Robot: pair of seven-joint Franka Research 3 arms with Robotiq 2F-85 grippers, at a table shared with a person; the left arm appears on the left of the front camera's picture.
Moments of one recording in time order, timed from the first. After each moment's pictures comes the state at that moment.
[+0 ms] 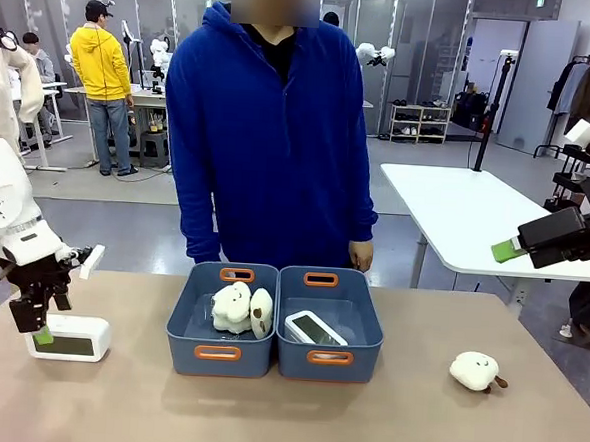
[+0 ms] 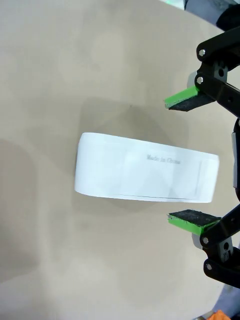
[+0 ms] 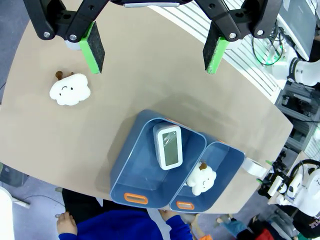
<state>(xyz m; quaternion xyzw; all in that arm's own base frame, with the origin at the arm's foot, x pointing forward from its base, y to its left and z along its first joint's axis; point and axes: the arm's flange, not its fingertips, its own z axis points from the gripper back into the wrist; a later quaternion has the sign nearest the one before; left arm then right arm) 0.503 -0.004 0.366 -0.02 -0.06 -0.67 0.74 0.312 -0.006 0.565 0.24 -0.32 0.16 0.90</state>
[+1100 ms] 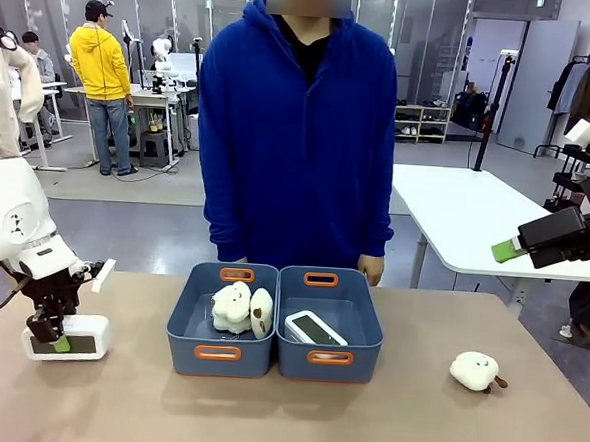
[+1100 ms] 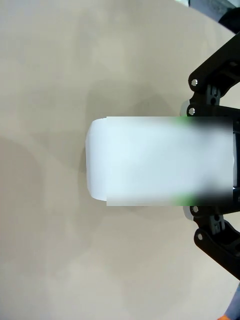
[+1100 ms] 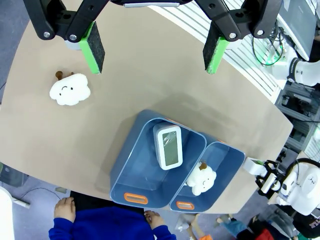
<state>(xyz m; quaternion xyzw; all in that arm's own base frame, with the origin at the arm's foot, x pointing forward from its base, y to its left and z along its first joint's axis) 0.506 -0.019 0.349 -0.03 -0.05 -0.67 0.74 0.312 -0.006 0.565 0.24 -0.31 0.16 0.90</state>
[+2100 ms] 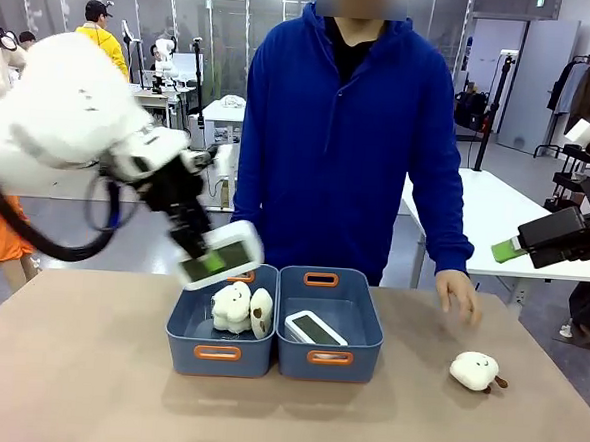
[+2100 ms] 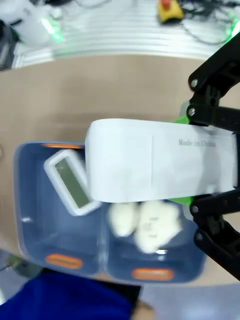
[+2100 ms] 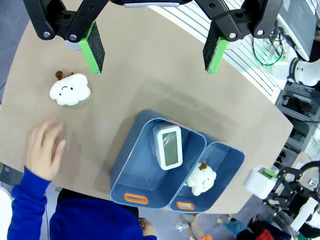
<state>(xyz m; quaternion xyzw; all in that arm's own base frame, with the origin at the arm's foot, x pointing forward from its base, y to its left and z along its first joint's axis) 0.477 -0.263 0.528 -0.17 -0.22 -0.66 0.70 0.312 -0.006 0.565 0.24 -0.31 0.16 0.90</state>
